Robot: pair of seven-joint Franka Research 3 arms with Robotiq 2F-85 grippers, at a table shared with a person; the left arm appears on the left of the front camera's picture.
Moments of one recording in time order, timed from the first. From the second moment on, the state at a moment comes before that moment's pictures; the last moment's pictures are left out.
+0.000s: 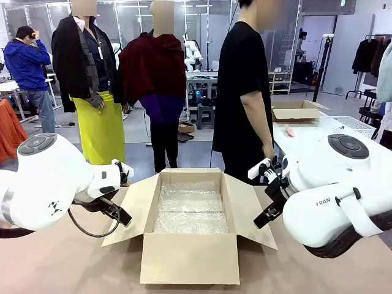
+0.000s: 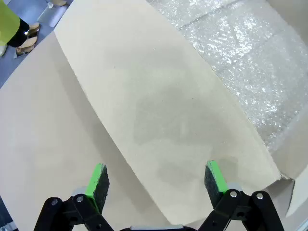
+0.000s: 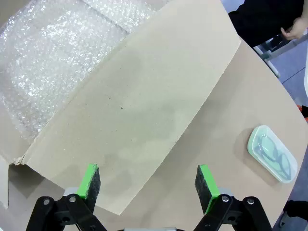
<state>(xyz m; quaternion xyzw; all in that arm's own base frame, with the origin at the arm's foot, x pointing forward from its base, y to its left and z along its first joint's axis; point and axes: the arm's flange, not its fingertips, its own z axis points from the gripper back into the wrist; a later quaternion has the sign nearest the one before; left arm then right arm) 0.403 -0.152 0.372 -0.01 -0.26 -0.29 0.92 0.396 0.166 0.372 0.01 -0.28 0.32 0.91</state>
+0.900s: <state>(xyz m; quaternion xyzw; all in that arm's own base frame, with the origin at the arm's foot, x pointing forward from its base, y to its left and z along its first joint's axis) 0.403 -0.152 0.372 -0.01 -0.26 -0.29 0.92 0.396 0.166 0.372 0.01 -0.28 0.32 0.91</state>
